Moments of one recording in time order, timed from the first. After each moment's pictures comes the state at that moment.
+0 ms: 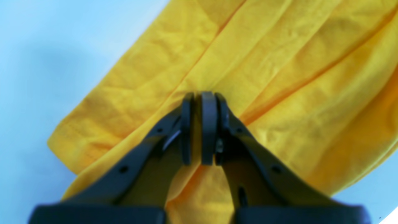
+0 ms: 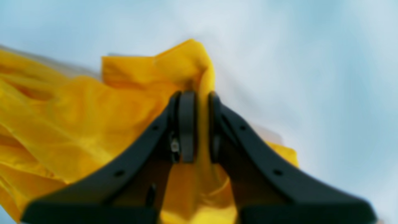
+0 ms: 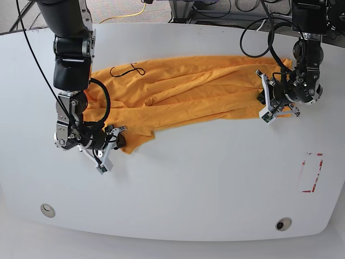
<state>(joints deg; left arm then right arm) 1.9 -24.5 -1.7 89.1 -16.7 -41.9 55.1 24.6 13.4 6.3 60.6 20.6 40.4 -57.3</state>
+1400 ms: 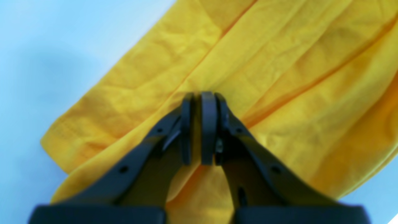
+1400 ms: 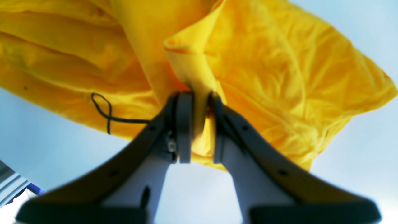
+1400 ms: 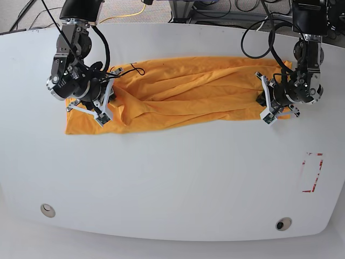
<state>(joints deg) 1.6 -24.6 -1.7 86.8 -17.2 -41.8 51.6 -4.6 9.0 12.3 109.0 21.3 40.4 -82.9</state>
